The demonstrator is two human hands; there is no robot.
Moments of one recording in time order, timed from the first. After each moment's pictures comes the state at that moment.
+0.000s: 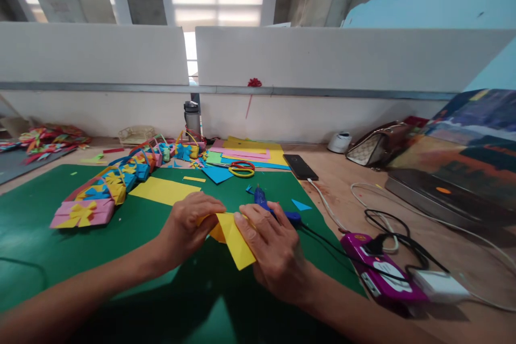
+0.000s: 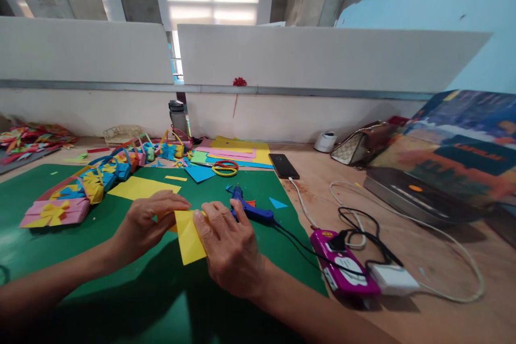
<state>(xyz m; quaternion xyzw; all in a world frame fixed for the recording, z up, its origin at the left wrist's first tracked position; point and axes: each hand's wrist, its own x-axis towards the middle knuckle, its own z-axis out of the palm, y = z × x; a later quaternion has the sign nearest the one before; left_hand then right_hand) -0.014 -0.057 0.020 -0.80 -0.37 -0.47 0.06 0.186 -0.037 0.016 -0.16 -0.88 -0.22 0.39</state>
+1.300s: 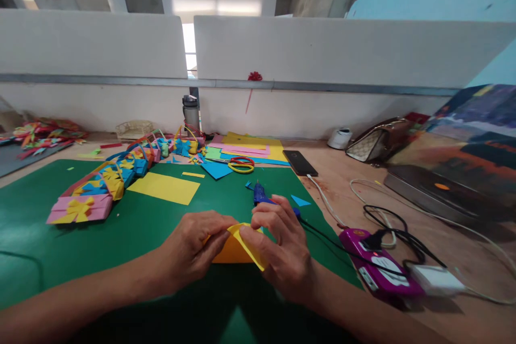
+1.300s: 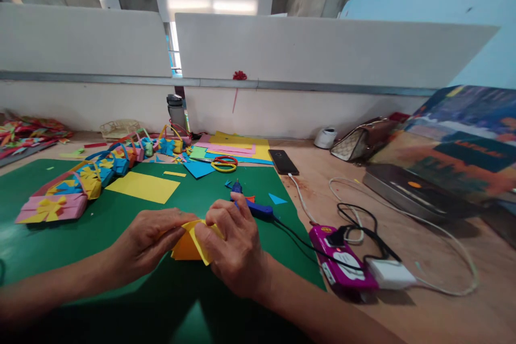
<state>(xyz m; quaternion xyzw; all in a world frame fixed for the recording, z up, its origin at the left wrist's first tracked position) 0.003 -0.085 0.029 -0.82 -0.37 -0.40 -0.15 0.190 -0.041 0.023 -0.13 -0.88 -0.12 0.45</state>
